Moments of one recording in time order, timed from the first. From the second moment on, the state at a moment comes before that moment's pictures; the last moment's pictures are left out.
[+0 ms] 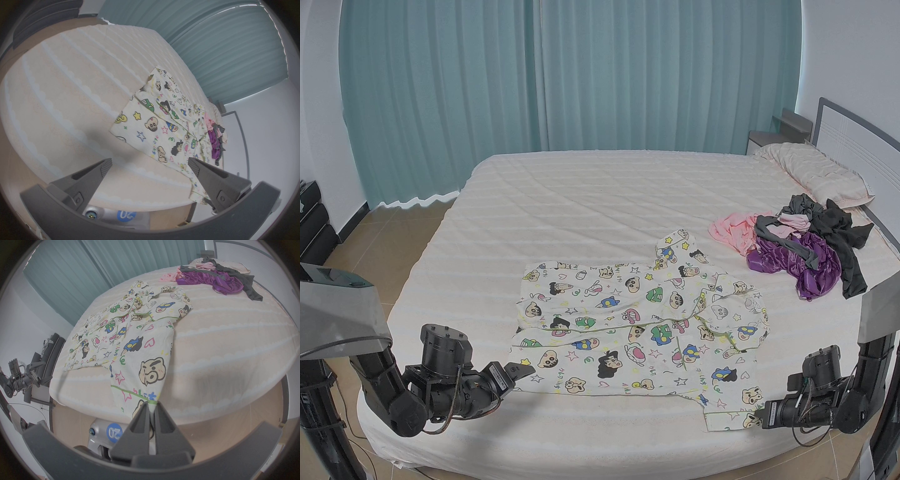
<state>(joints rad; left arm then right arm) -0.35 2.06 -0.31 -1.02 -0.15 -0.97 0.19 2.16 -0.02 -1.19 0.11 0.32</state>
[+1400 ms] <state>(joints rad) -0.53 2.34 -0.77 -0.55 0.33 -0.94 0.16 1.96 -0.02 -0.96 0.15 0.22</state>
